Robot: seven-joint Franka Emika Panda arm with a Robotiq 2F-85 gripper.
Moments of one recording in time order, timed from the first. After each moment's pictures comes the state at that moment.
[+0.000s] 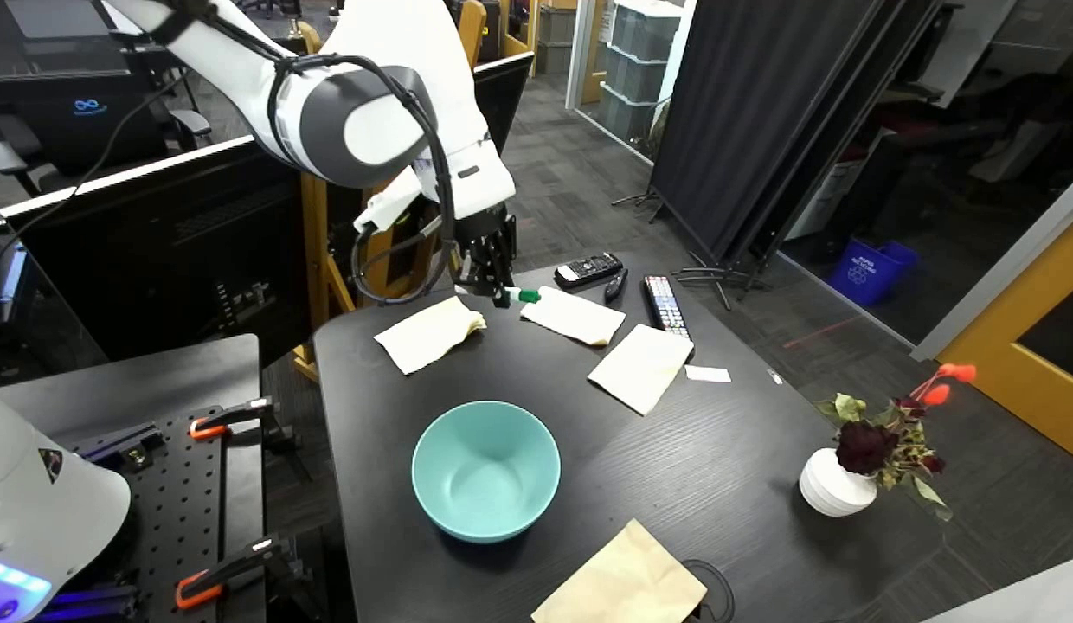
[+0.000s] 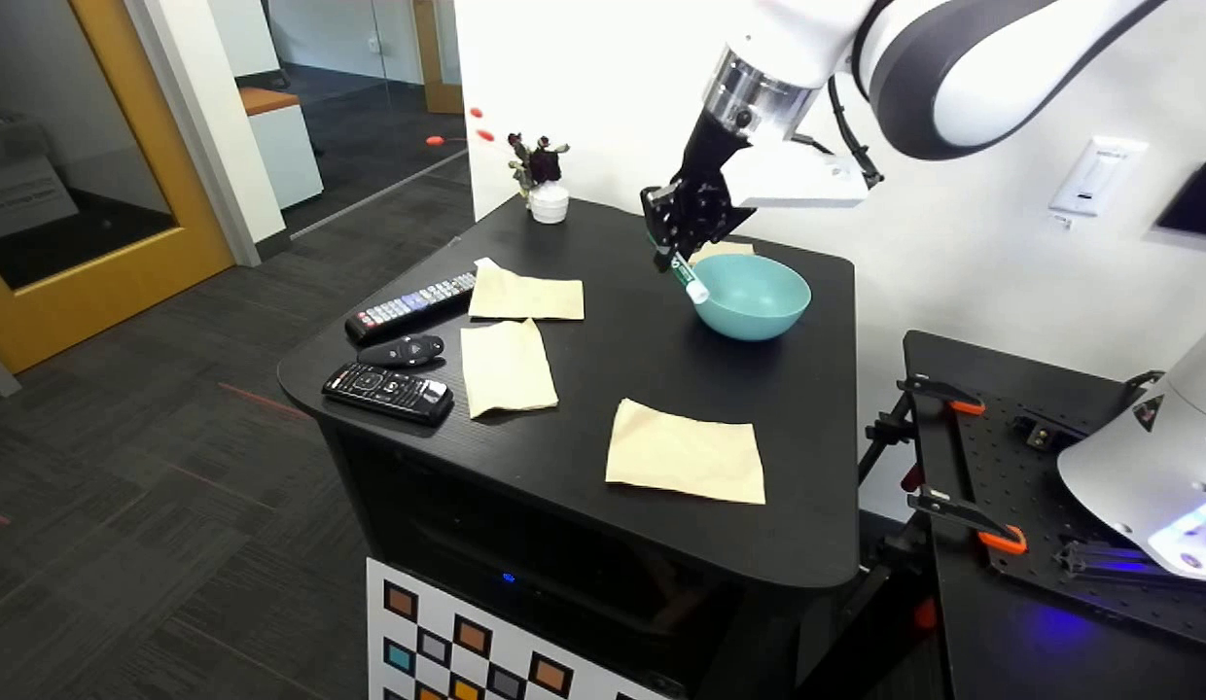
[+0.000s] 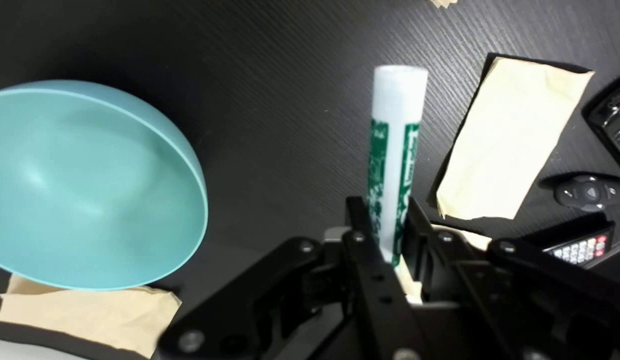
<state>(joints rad) -0.06 0.01 0.11 -2.47 -0.34 2.75 1.12</state>
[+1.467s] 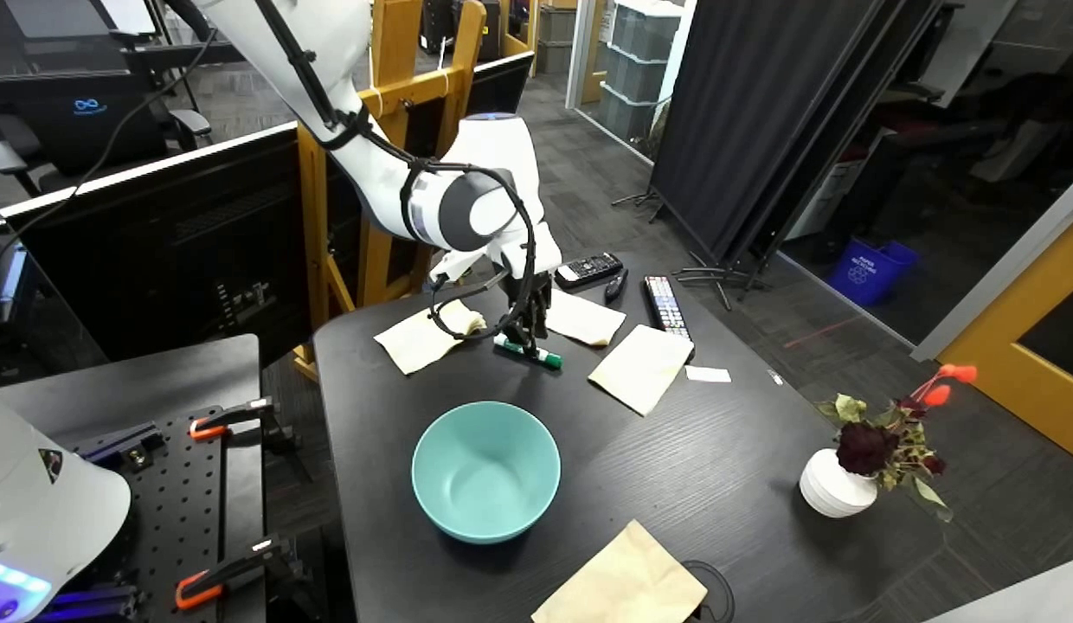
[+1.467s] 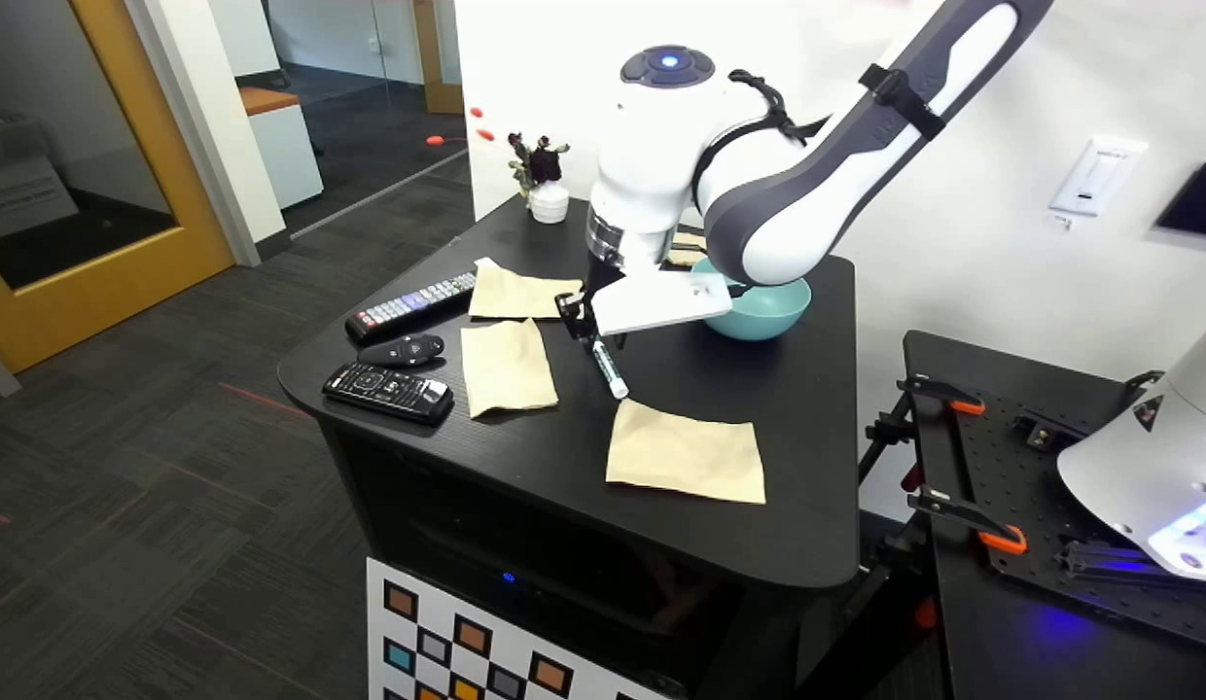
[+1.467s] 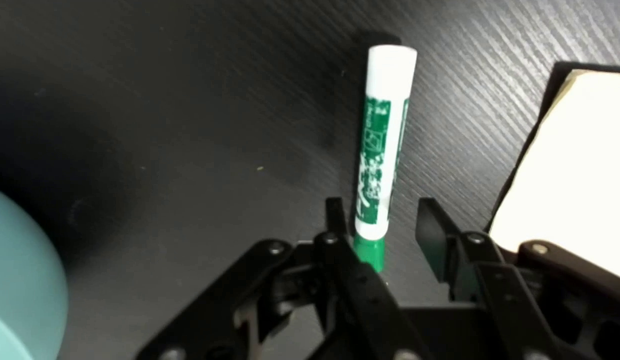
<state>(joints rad) 0.22 0.49 -0.13 -2.12 -0.39 2.73 1.30</state>
